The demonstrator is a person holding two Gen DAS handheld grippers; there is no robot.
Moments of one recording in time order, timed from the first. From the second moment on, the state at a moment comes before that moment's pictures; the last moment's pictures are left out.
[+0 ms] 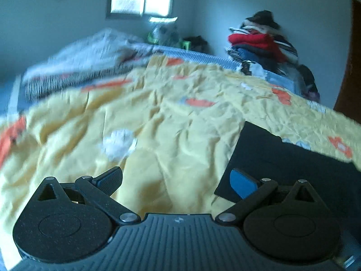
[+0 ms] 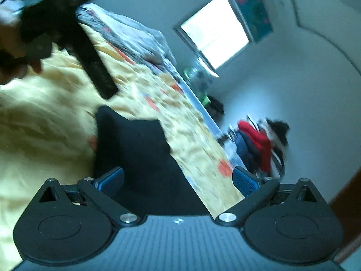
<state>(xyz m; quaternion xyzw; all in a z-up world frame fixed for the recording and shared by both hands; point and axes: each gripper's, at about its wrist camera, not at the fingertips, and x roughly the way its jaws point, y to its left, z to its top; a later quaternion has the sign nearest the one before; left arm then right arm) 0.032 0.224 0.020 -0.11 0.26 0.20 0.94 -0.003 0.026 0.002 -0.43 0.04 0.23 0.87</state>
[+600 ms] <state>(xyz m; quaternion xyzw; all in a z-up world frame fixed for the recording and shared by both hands) 0.043 0.254 0.009 -0.35 0.31 0.02 0.89 0.038 0.100 -0.034 -0.48 0.09 0.25 0.84</state>
